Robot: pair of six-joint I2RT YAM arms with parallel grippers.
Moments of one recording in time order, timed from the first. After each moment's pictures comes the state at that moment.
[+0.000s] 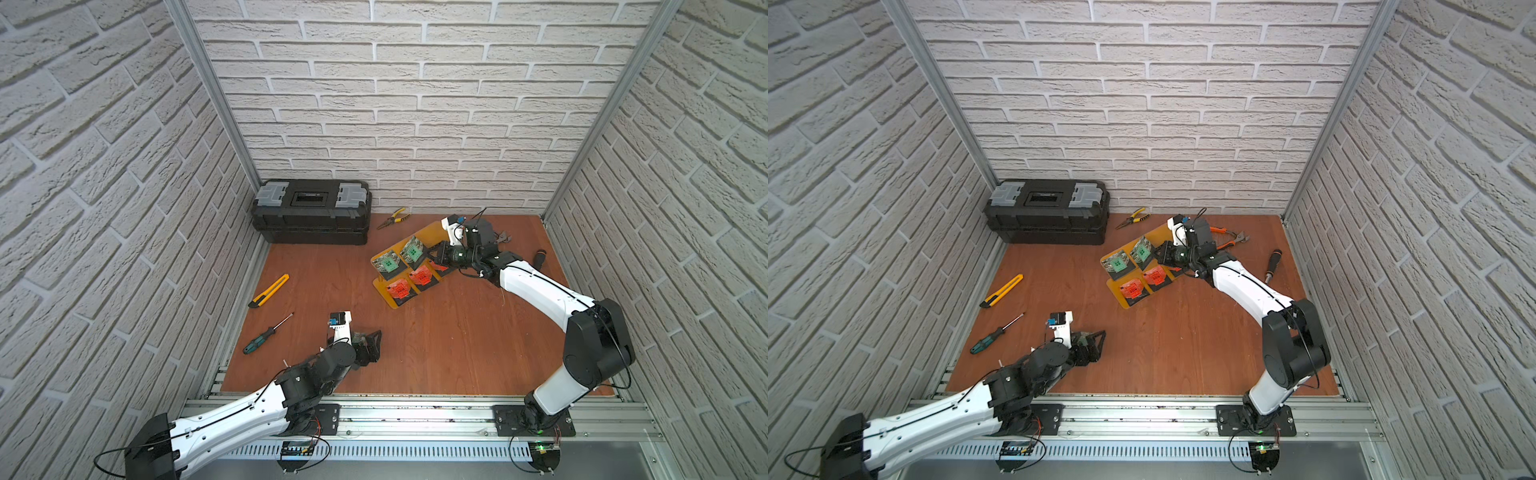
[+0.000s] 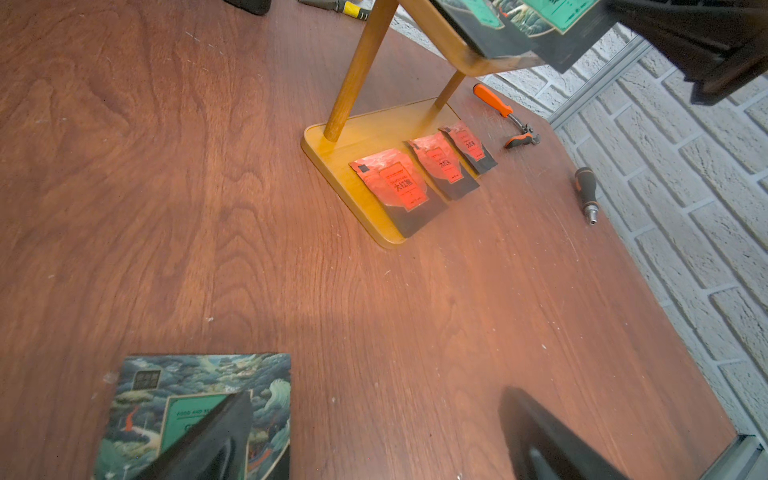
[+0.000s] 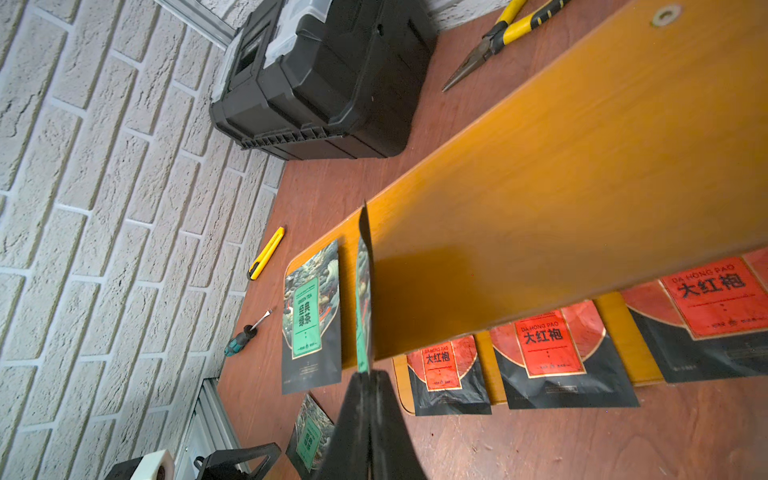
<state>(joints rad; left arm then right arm) -1.02 0.58 0.15 -0.11 -0.46 -0.82 0.35 1.65 1.23 -0.19 -0.46 0.59</state>
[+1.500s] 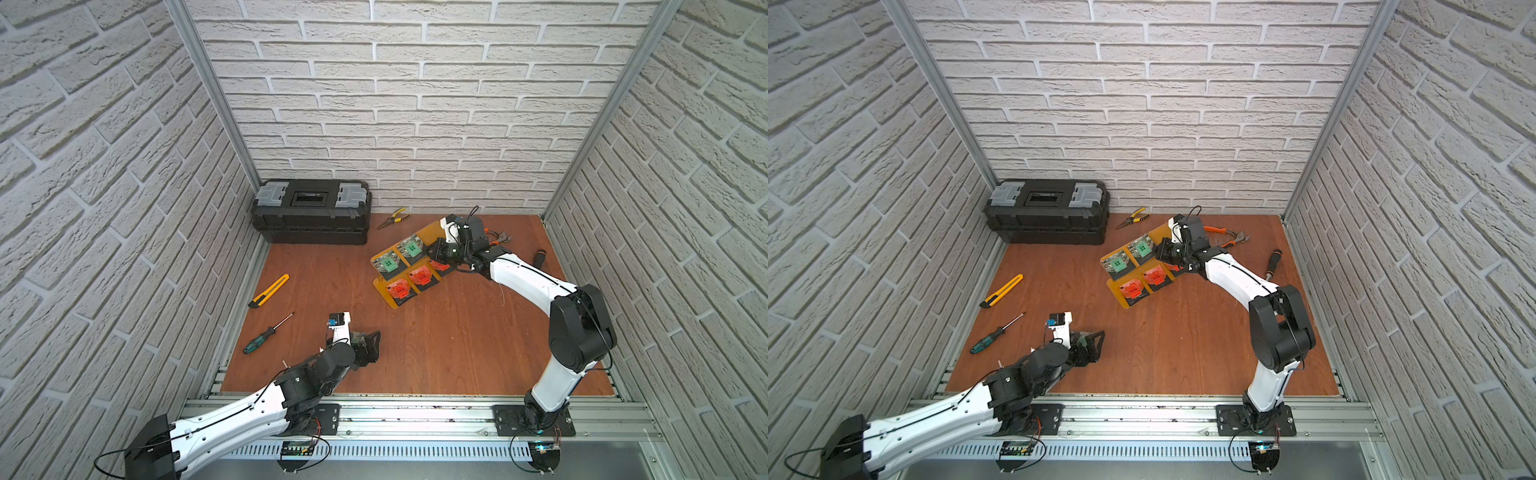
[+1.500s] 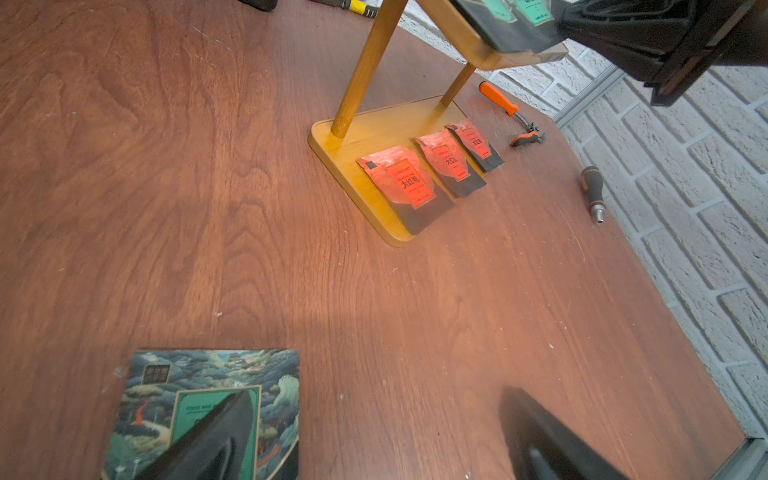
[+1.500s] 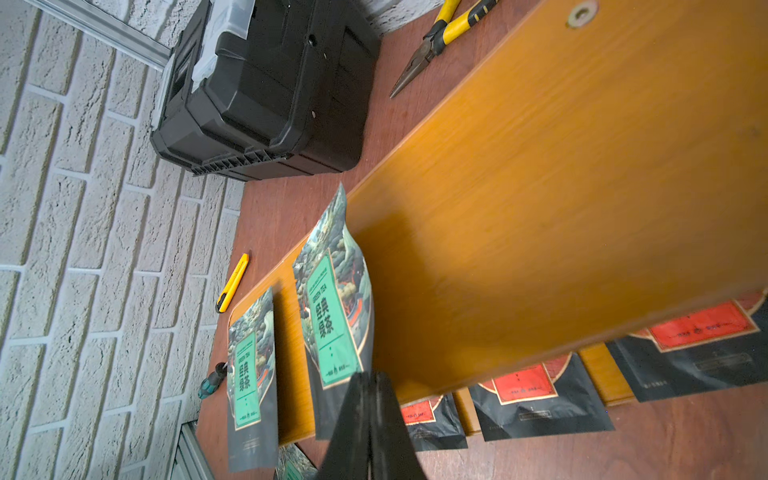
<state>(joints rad) -1.01 0.57 0.14 -0.12 -0.46 -0.83 0.34 1.76 1.31 -0.21 -0.38 0.65</state>
